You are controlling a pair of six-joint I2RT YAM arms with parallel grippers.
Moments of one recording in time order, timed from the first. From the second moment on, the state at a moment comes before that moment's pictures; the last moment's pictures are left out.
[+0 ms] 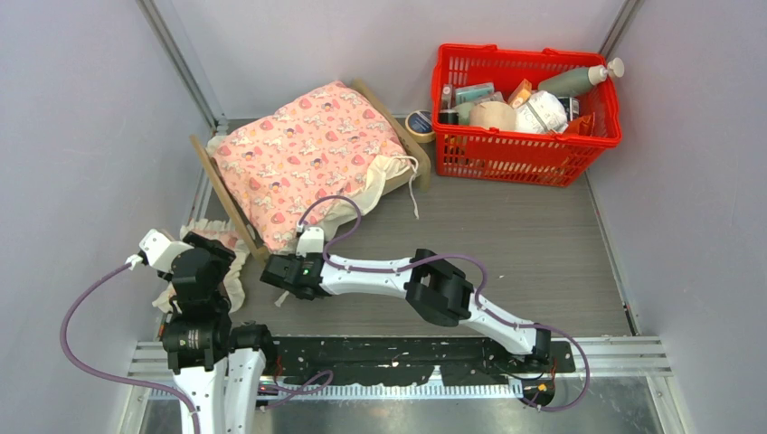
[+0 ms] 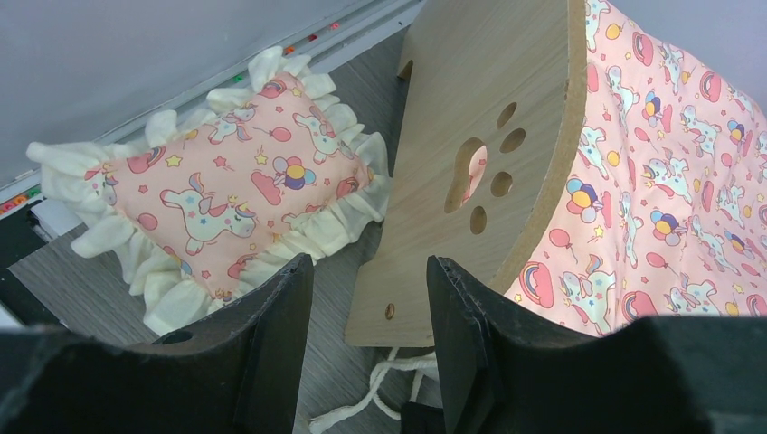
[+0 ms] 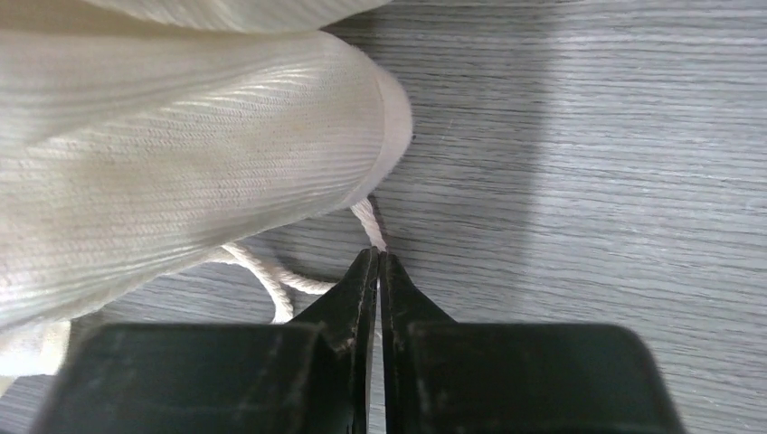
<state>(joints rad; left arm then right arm) 0.10 0.35 0.78 -0.80 -0.47 -0.62 1.33 2.45 2.08 -0.73 0.56 1.22</state>
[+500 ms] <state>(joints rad) 0.10 0.32 0.75 -0.81 -0.47 -0.61 1.34 2.25 1.56 -0.08 0.58 0.76</state>
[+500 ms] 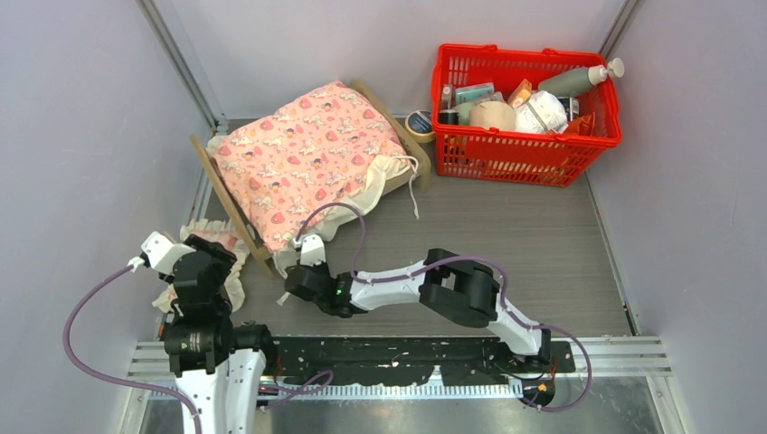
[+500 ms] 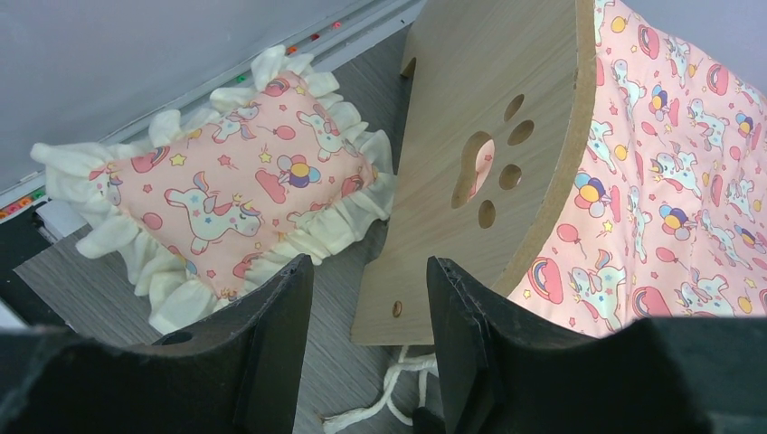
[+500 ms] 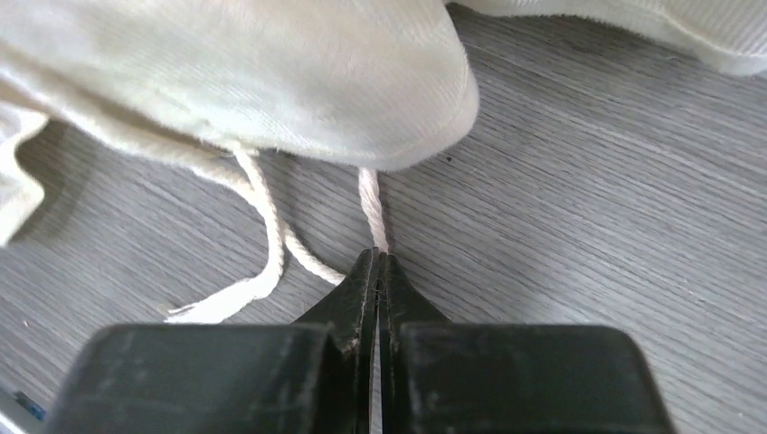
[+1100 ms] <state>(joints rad) 0.10 0.35 0.68 -0.77 -0.44 -0.59 1.43 2.14 1.22 0.65 0.54 0.31</state>
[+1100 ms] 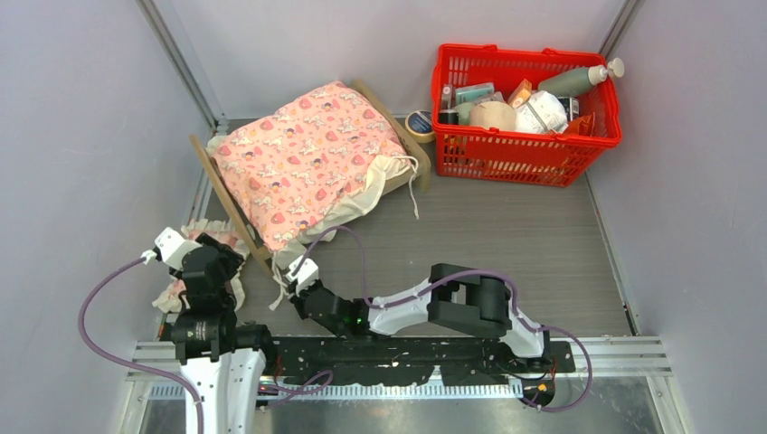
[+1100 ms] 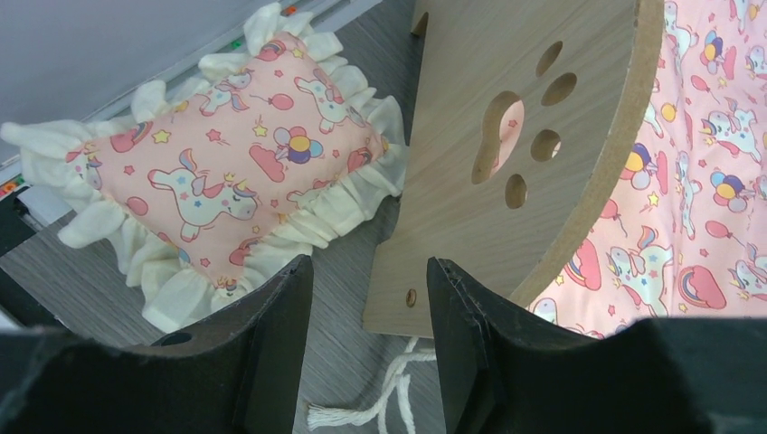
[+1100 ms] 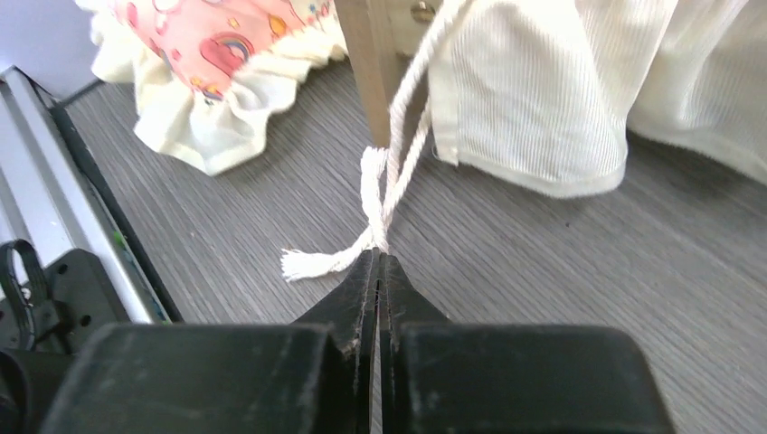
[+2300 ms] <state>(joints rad) 0.10 0.37 0.65 -0.78 -0.32 -0.58 1.34 2.14 1.22 0.72 0.48 0.27</state>
